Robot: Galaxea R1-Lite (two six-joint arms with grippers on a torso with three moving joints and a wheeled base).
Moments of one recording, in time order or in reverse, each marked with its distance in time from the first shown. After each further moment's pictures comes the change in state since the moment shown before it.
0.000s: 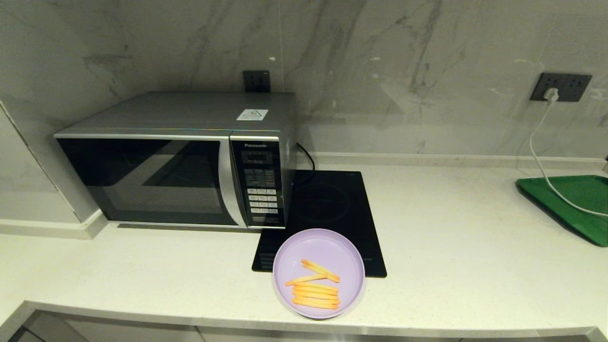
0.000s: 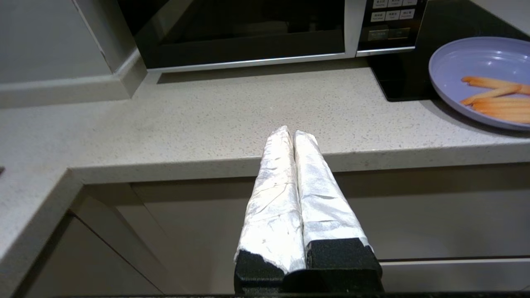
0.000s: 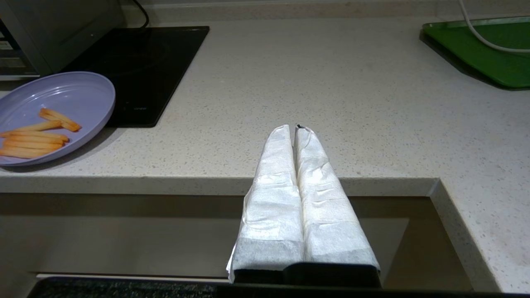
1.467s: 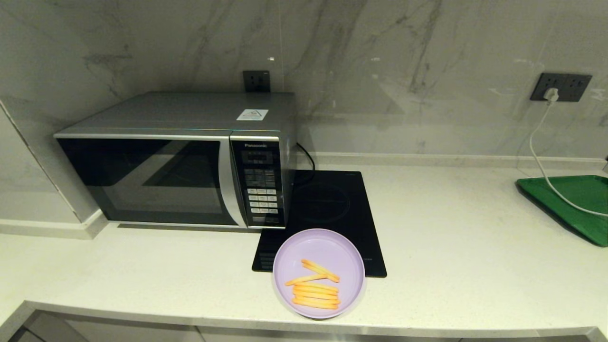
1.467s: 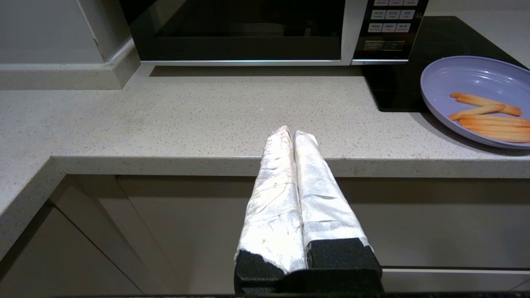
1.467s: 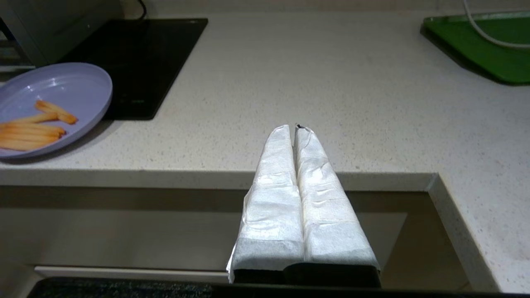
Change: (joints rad) left arm 0.000 0.000 0.007 -0.003 0.008 -0.090; right arm -0.001 0.000 -0.008 0.026 0.002 -0.010
